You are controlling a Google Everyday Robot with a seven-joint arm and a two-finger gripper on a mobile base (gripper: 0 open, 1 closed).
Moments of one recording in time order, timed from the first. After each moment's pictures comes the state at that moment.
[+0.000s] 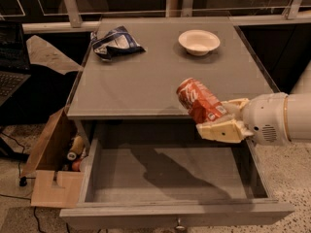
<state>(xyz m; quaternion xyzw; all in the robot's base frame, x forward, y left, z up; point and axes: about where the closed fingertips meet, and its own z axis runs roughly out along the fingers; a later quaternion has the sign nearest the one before) 0.441 -0.137 0.877 -0.38 0.79 0.24 0.41</state>
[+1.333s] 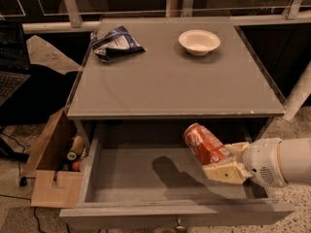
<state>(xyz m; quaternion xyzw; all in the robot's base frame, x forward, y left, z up) 0.395 -0.161 0.779 -0.34 0.84 0.25 0.34</state>
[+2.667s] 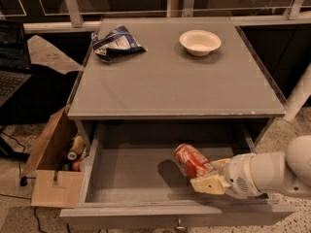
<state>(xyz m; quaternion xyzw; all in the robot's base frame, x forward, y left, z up) 0.397 -0.148 0.699 -0.31 0.87 0.27 0.28</state>
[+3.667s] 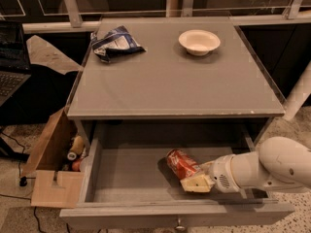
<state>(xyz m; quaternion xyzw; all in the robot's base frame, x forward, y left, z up) 0.419 -0.127 0.644 -0.30 0.87 0.29 0.25</state>
